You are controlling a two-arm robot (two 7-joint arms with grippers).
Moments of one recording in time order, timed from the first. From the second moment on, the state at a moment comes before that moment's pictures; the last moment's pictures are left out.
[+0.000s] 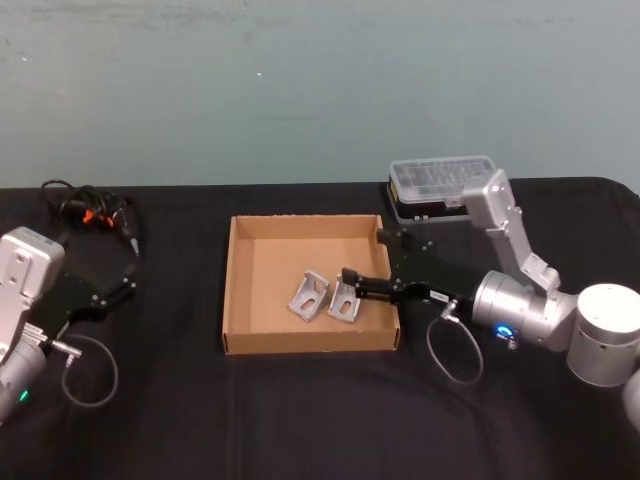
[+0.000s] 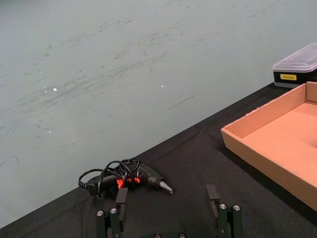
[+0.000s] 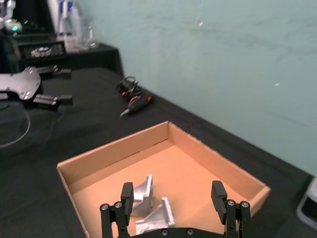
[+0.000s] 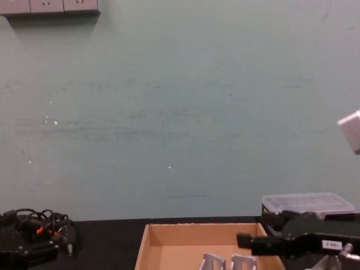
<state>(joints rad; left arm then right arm) -0.20 0.60 0.45 -1.41 -0.25 -0.12 0.03 0.52 0.39 -0.49 -1.05 0.39 -0.10 0.68</state>
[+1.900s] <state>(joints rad) -0.20 0.60 0.45 -1.41 -0.25 -0.12 0.03 0.22 0.31 -0.20 -1.30 0.35 0.11 0.25</state>
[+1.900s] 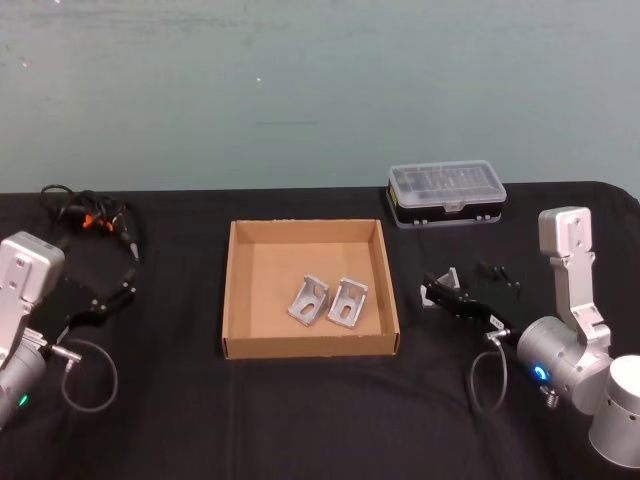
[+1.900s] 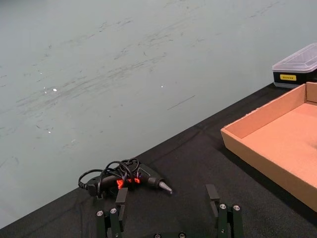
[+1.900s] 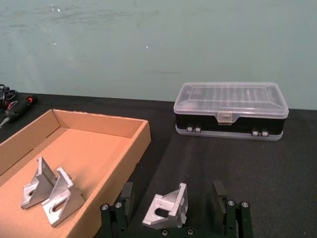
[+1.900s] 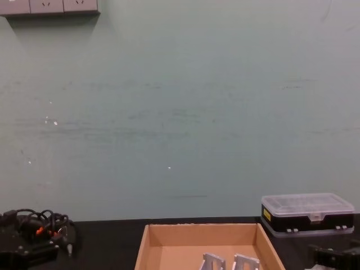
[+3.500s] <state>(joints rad) -0.20 0.60 0.45 -1.41 -0.25 -0.12 0.03 0.24 0.30 -0.19 -1.27 0.36 0.15 0.27</state>
